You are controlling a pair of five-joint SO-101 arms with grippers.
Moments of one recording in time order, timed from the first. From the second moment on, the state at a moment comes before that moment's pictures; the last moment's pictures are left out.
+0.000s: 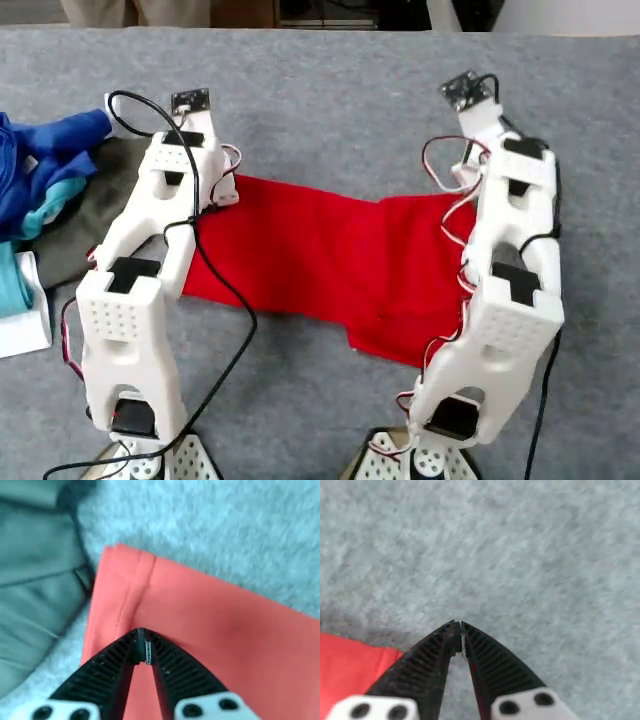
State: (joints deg) left arm 2.4 31.2 -11.1 63.7 7.6; right arm 14.3 29.8 -8.0 48.3 35.2
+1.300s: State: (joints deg) left arm -1.9 45.0 -30.4 69.7 8.0; right arm 19.5 41.8 -24.7 69.2 34.3
